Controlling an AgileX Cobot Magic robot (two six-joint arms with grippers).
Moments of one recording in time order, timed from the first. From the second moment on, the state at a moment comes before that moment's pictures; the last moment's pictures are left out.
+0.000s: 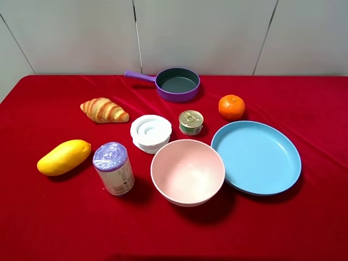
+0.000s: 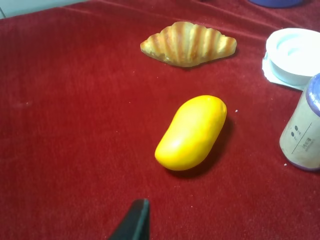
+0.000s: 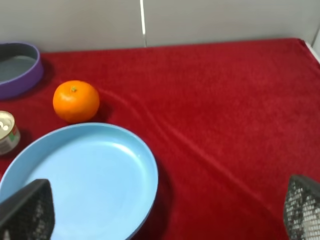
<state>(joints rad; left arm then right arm) -0.14 -0.01 -0.48 -0.07 1.06 0.15 -0.09 0.05 -0.50 0.10 1.02 -0.05</state>
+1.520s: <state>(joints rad) -0.14 -0.01 -0.48 -0.07 1.06 0.15 0.17 0.74 -0.73 0.06 0.86 -0.12</state>
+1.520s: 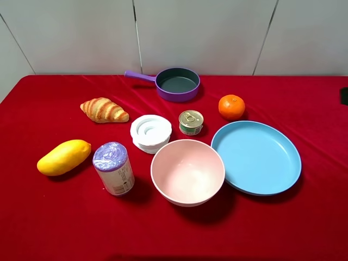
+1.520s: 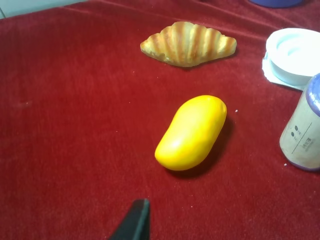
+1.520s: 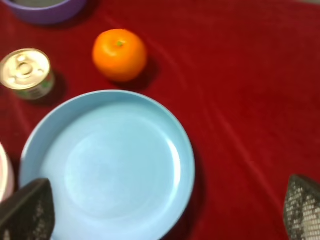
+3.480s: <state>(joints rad) -0.14 -0.01 -0.48 -0.07 1.06 0.15 0.78 1.51 -1.23 -0.09 0.74 -0.15</state>
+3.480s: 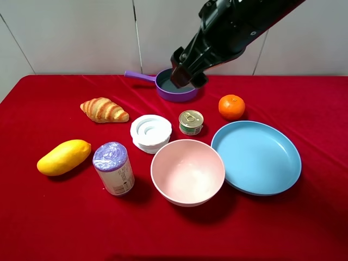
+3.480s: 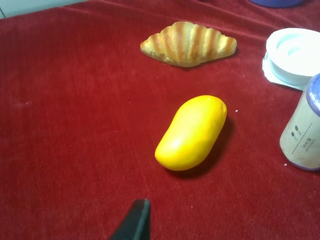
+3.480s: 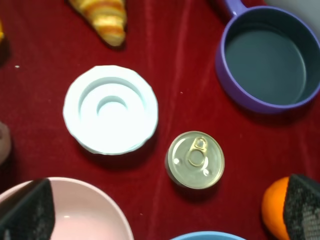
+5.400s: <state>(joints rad) -0.14 -0.01 -0.48 -0.07 1.06 0.15 1.07 1.89 -1.32 0.06 0.50 -0.26</state>
